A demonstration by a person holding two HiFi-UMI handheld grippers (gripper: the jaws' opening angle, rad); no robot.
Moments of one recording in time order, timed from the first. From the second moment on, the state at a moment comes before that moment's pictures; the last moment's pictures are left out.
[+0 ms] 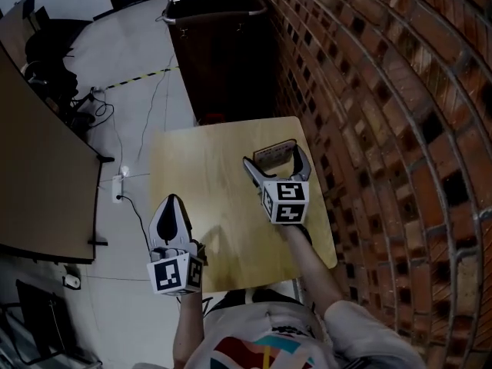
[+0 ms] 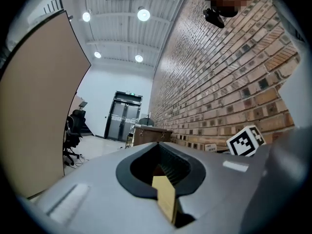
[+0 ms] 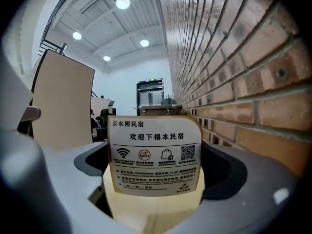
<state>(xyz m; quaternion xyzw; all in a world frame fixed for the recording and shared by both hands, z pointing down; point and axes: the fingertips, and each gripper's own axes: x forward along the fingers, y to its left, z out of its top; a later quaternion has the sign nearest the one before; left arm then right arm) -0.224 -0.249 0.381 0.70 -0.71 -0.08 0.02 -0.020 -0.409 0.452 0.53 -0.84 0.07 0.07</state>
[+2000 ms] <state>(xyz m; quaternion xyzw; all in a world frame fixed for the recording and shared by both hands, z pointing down) -0.253 -0.267 0.411 0.68 -0.73 -0.05 0.06 -0.028 -0.472 0.501 0.56 -0.81 0.11 0.09</state>
